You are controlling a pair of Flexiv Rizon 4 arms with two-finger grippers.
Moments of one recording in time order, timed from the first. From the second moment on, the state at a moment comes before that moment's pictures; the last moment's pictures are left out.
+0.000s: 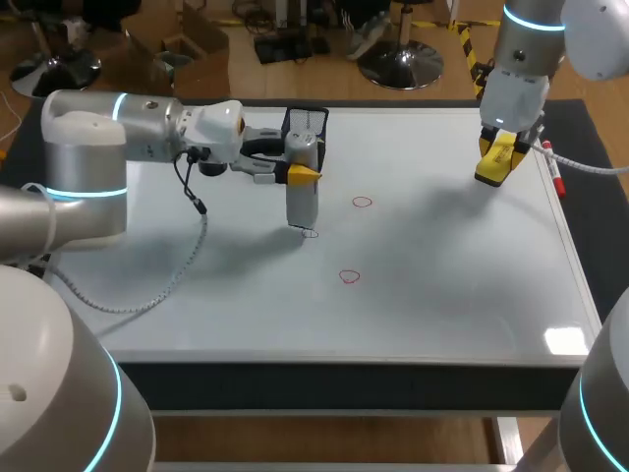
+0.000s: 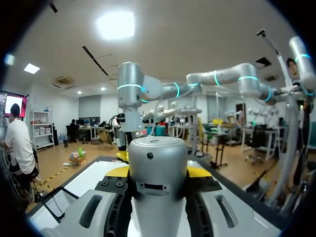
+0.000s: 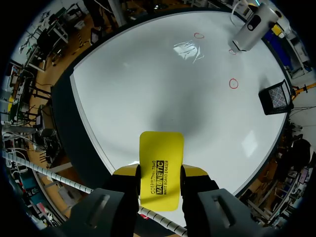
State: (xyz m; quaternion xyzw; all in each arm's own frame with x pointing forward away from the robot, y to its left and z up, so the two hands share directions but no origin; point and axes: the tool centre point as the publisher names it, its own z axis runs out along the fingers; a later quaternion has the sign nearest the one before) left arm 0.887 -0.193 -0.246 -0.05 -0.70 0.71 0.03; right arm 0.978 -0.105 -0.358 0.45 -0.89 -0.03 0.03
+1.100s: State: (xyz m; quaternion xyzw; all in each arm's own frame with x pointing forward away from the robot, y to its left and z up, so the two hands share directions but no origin) left arm 0.875 -0.077 -0.238 0.04 -0.71 0.70 -0.06; right arm 0.978 -0.105 -0.358 0.45 -0.89 -0.03 0.03
